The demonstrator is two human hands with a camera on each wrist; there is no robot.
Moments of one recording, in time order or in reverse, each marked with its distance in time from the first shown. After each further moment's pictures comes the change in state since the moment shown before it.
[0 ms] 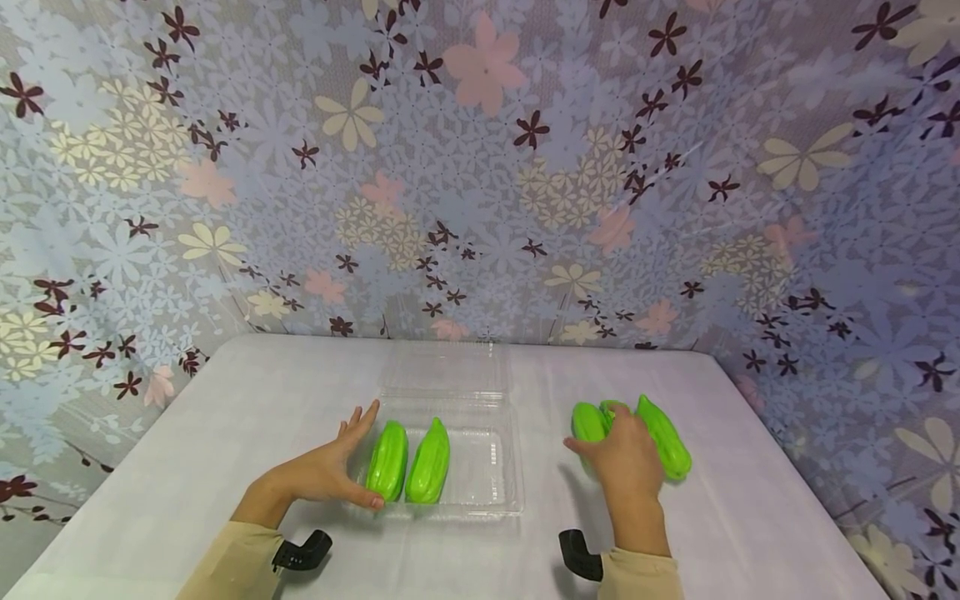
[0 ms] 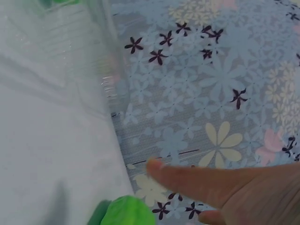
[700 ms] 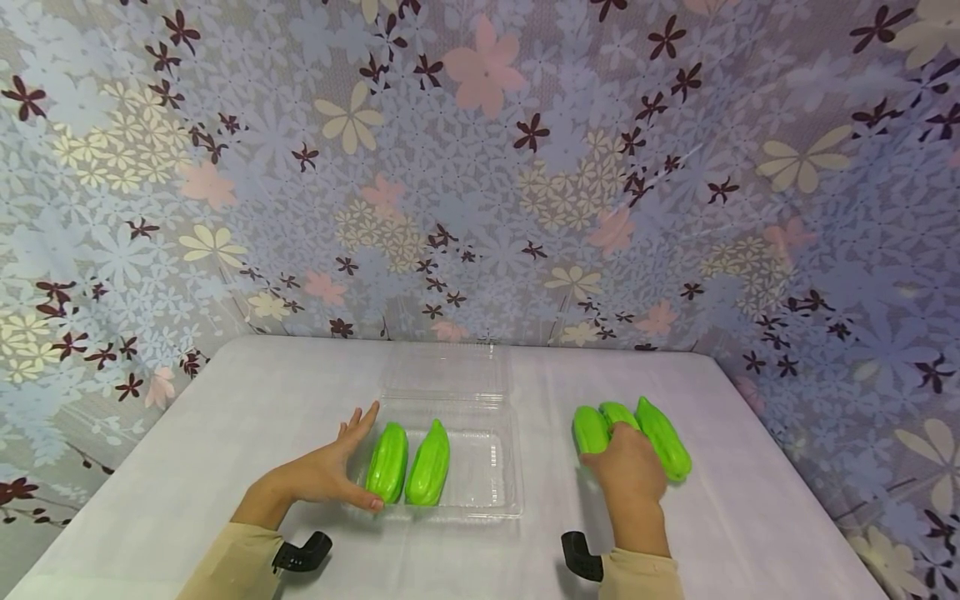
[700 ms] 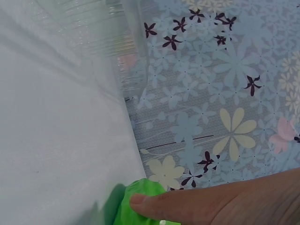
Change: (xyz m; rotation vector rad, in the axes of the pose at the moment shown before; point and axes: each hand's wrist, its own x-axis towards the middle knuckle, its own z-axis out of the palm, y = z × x) left_hand -0.001 0.001 -0.001 -0.010 0.000 -0.019; right_hand 0.006 0.012 0.003 -0.081 -0.078 0.027
